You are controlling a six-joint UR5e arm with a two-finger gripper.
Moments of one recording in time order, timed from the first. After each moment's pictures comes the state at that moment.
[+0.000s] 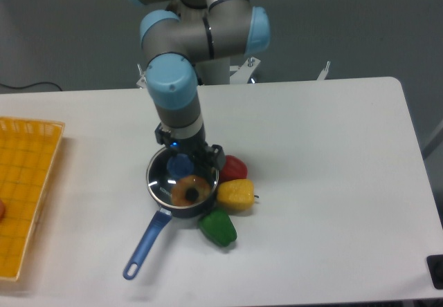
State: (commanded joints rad) arm 2.29 -1.81 -1.72 -1.17 1.61 0.73
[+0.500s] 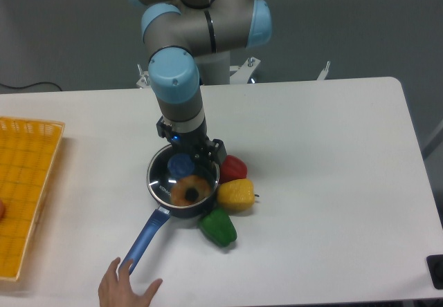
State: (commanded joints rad) arm 2.28 -1.79 -1.73 -1.19 1.60 0.73
